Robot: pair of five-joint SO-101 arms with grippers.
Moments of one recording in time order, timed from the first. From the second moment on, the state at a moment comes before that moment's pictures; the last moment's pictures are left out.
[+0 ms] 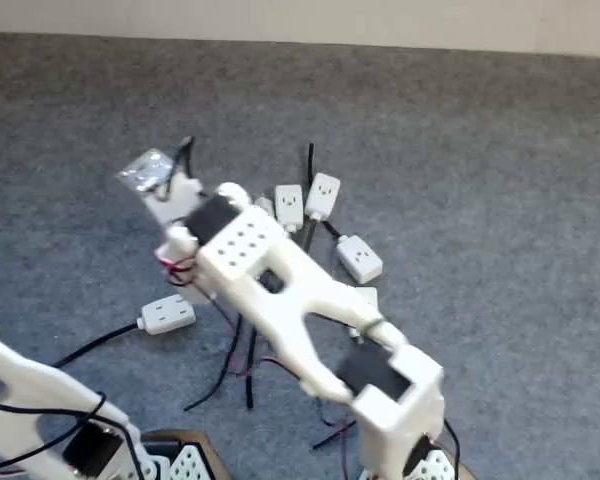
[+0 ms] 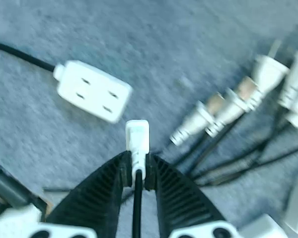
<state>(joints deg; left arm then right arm) -63.6 44.1 -57.0 88.4 -22.5 -52.1 16.1 -17.7 85.1 -1.1</state>
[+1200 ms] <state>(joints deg) -69.9 69.3 -91.6 96.0 -24.1 -55.8 36.0 -53.3 98.3 -19.2</state>
